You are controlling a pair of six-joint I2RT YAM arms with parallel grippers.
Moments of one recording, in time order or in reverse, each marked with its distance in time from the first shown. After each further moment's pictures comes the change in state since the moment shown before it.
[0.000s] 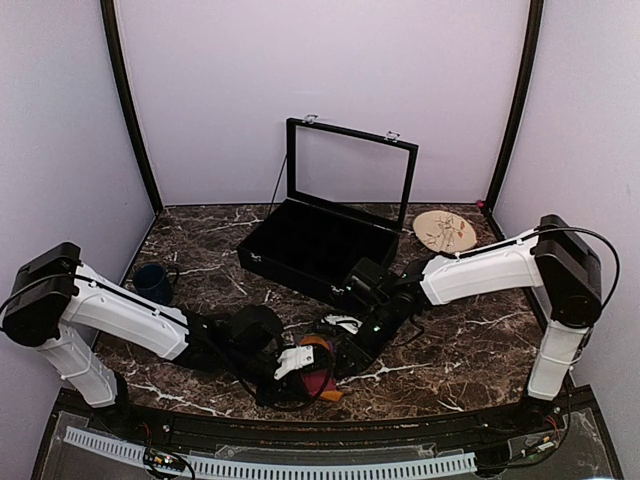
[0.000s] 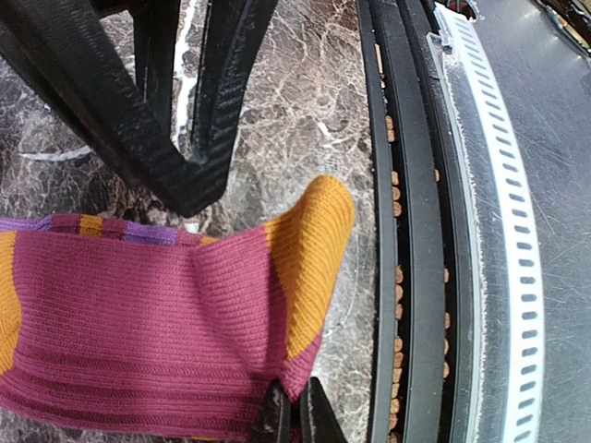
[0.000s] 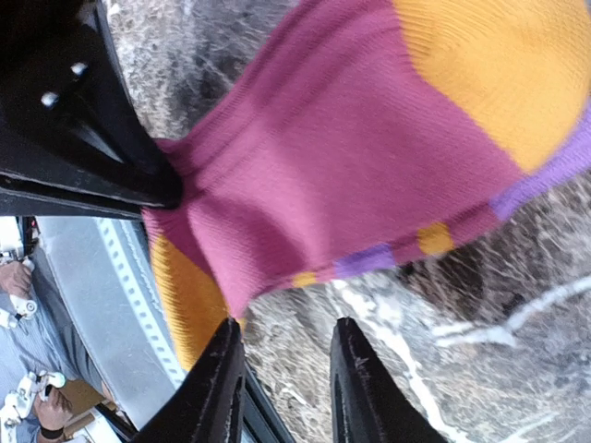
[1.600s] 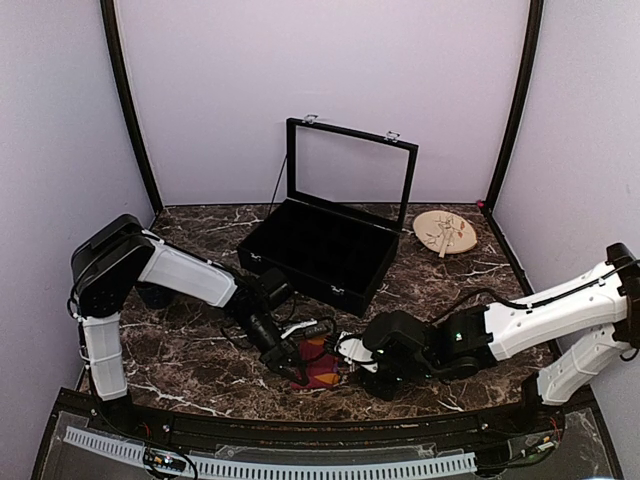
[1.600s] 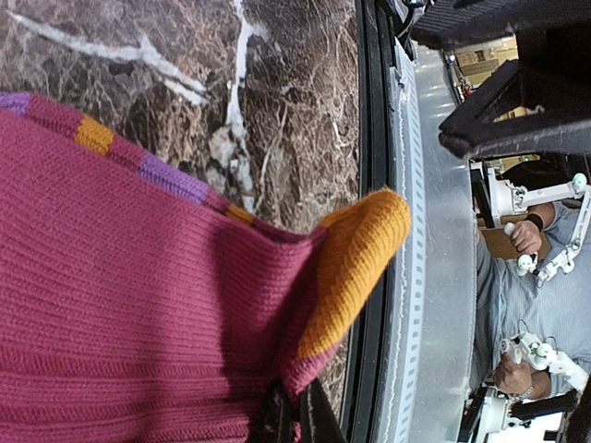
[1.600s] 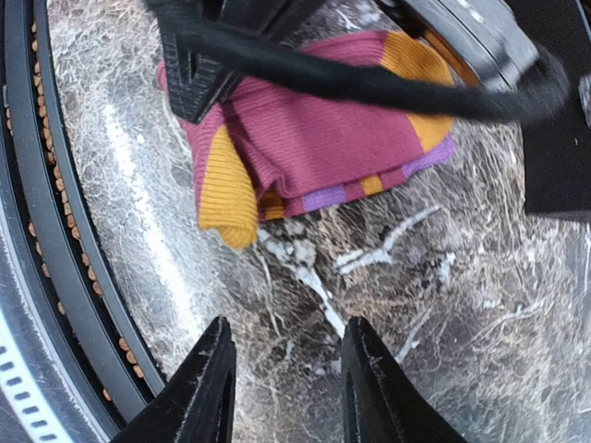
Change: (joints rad) left arm 0.313 0.377 0.391 -0.514 0.607 0.090; right arm 0.358 -0.399 -0.328 0.252 0.817 -0.061
